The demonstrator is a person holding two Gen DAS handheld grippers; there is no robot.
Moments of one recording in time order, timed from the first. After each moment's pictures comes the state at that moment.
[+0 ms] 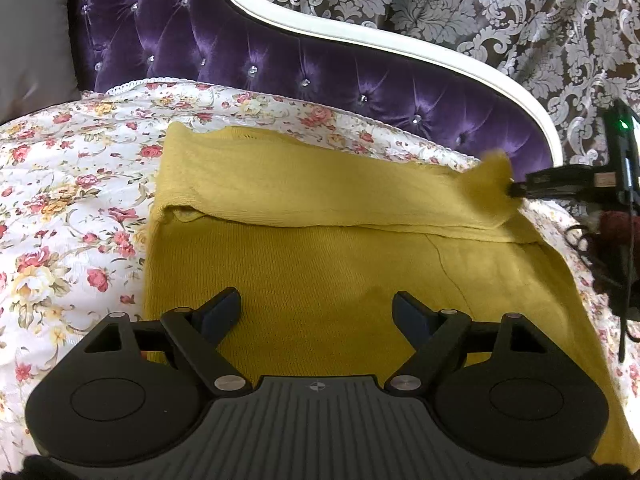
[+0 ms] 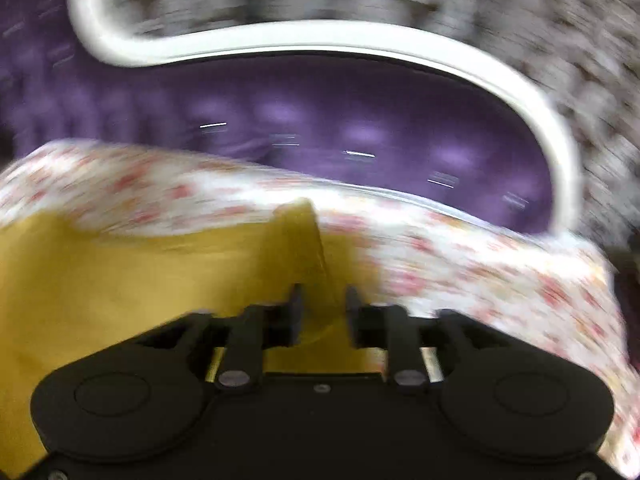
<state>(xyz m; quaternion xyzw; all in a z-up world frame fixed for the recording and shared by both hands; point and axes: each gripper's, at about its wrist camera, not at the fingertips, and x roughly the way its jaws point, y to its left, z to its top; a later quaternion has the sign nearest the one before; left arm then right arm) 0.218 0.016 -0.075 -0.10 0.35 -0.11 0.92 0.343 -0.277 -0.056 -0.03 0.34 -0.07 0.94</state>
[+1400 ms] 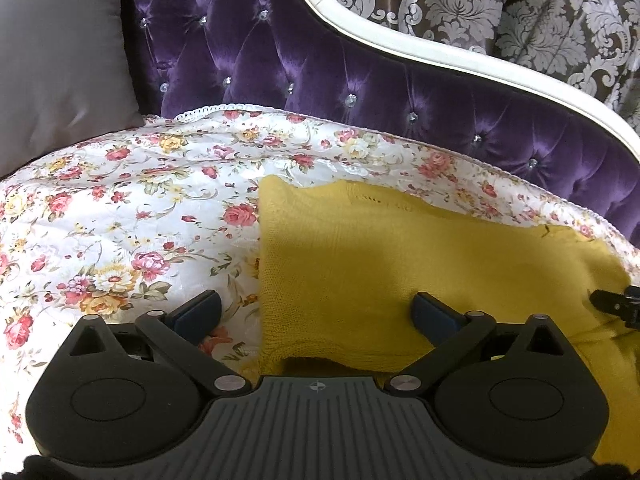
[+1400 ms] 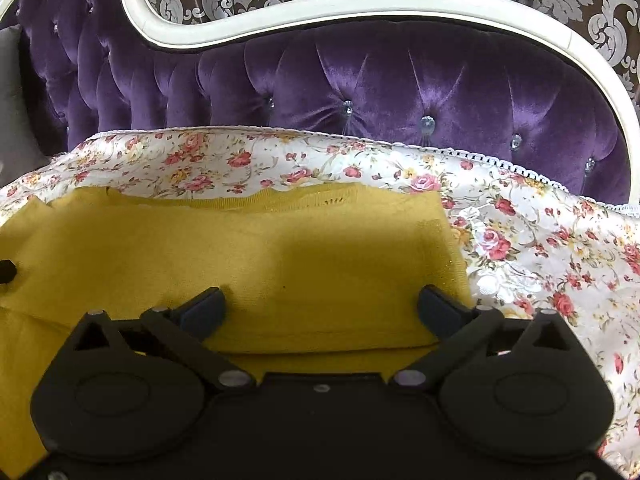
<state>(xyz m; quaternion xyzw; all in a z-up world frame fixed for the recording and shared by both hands) 0.310 0.064 -0.083 -0.08 0.34 0.01 0.94 0.339 -0.248 -0.107 -0.01 0.33 0.04 0.94</state>
